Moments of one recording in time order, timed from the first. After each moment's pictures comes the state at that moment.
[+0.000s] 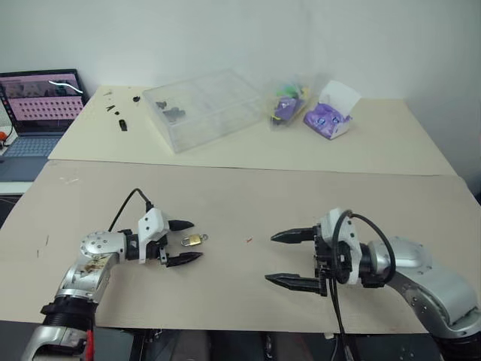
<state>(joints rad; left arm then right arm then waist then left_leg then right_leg) -0.25 0.66 -0.06 0.24 -0.29 0.02 -1.21 -0.10 -0.75 0.04 -0.63 0.65 0.61 0.95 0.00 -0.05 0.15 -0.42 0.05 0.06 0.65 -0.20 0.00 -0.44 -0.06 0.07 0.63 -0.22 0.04</state>
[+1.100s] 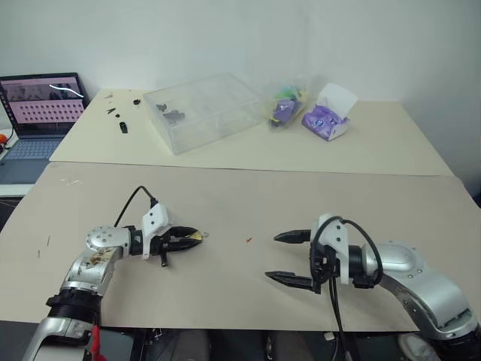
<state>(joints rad) -0.30 0.67 -0.08 0.22 -0.28 0.11 -1.23 -0.10 -0.82 0.17 -0.56 0.39 0.52 0.88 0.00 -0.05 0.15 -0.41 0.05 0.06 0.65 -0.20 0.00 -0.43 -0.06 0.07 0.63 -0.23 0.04</state>
